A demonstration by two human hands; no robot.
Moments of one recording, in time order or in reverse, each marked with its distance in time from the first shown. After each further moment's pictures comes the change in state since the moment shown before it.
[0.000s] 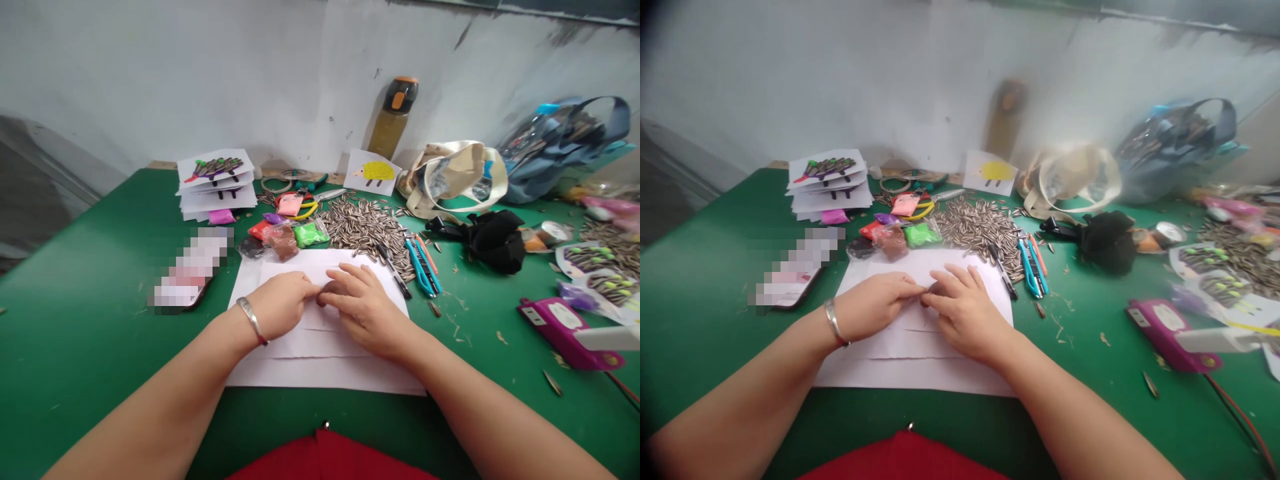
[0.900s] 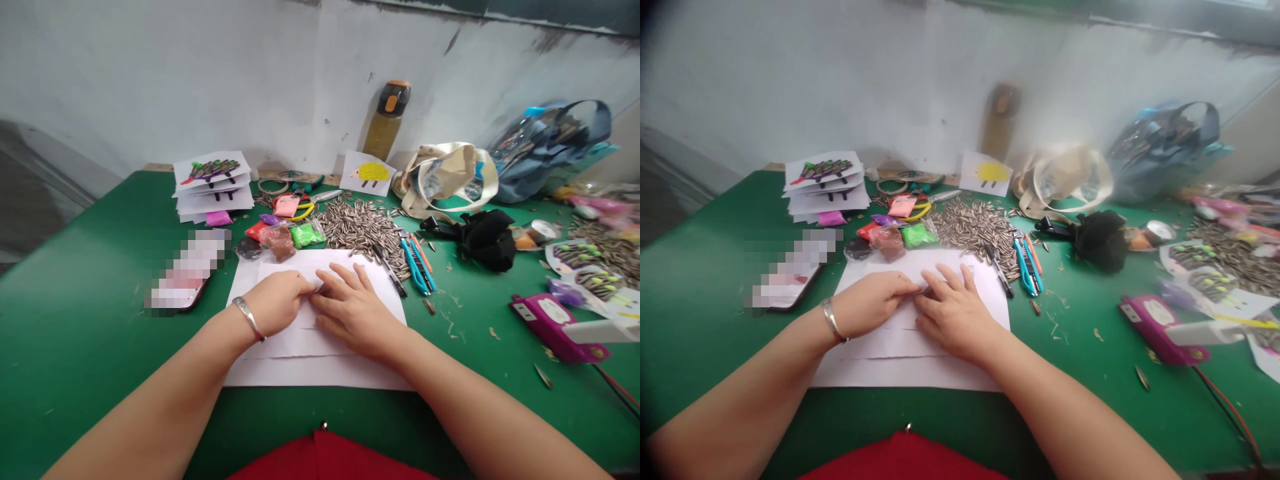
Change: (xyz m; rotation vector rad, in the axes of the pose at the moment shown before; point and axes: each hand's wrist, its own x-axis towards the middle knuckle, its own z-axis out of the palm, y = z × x) left_hand 0.001 -0.001 -0.002 0.051 0.018 -0.022; right_hand 0.006 -0.013 0.002 -0.125 -0.024 -0.007
